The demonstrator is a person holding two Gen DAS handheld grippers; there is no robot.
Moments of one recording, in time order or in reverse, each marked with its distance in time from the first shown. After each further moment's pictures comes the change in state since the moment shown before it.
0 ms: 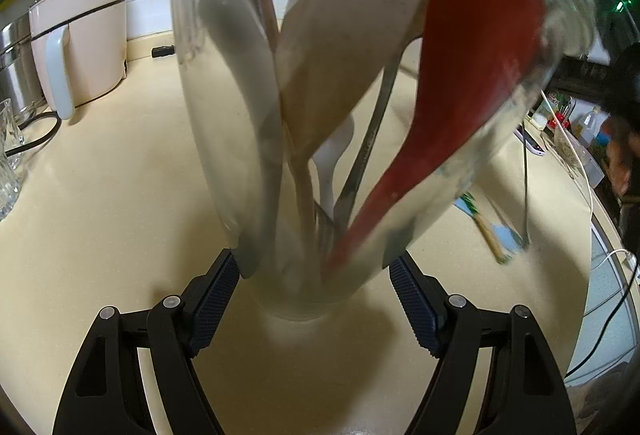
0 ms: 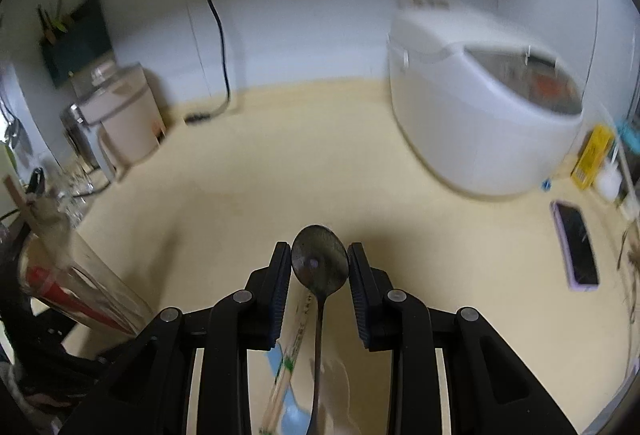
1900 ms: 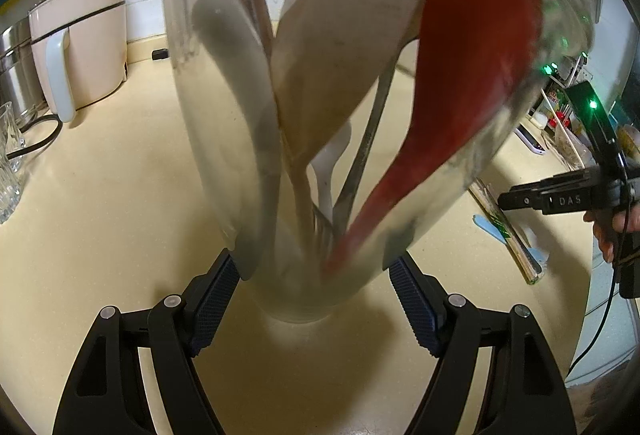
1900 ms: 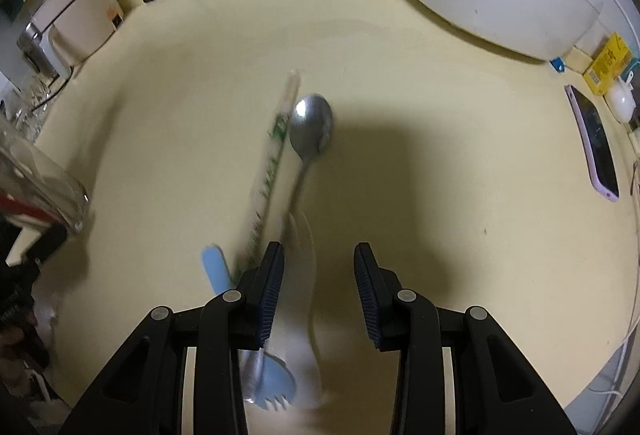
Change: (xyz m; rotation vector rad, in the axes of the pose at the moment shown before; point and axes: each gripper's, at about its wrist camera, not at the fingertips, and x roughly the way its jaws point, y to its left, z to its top) left arm -0.002 -0.004 -0.001 0.004 -0.005 0.004; right arm 0.076 -0.033 -0.081 0.029 0.465 -0.039
